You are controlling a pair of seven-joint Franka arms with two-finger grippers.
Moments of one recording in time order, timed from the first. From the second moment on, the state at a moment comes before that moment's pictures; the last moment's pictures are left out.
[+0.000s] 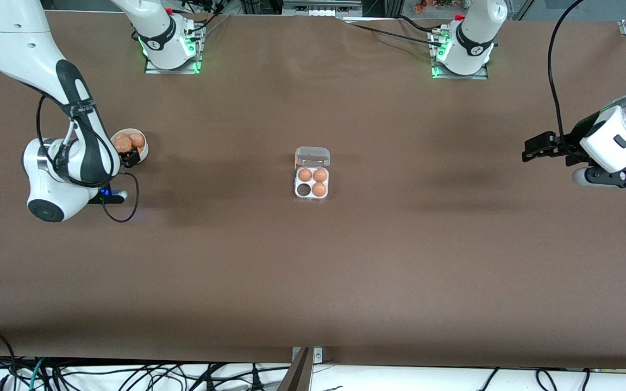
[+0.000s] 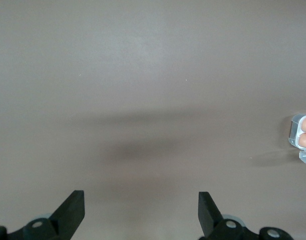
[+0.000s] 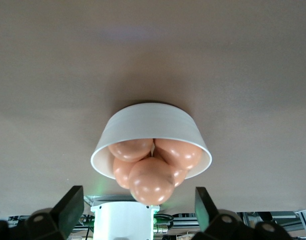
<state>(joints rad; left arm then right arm) -0.03 0.15 -0.01 -1.54 -0.07 1.56 0.00 -0.02 0.58 -0.07 -1.80 -0.07 1.56 -0.06</state>
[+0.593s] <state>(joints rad) -0.03 0.15 -0.01 -1.54 -0.07 1.56 0.00 -0.04 0.61 -0.07 -1.80 -0.07 1.56 -0.06</state>
